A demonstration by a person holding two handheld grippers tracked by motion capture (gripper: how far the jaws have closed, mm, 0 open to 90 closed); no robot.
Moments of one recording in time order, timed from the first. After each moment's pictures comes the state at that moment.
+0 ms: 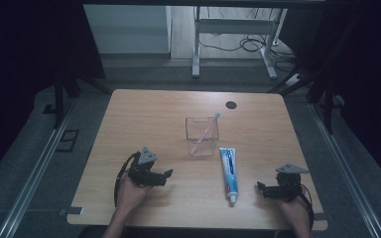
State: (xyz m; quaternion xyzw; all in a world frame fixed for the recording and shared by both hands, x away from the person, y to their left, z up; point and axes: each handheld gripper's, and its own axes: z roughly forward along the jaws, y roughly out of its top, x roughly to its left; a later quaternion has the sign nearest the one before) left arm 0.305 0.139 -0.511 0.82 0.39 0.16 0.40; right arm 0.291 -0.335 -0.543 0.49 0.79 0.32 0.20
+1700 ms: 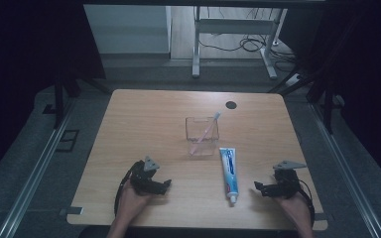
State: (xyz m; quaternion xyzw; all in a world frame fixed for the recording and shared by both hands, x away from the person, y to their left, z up) left arm 0.302 0.137 -0.544 0.84 0.40 0.14 0.33; right arm 0.294 -0.323 -0.521 0.47 0.81 0.32 0.16
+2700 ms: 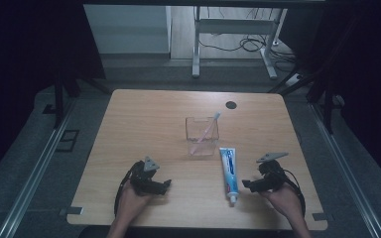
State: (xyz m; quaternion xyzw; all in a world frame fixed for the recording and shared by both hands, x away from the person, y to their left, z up) left arm 0.301 0.137 -0.544 0.84 0.41 0.15 0.33; right arm 0.311 -0.277 -0.498 0.43 0.85 0.28 0.10
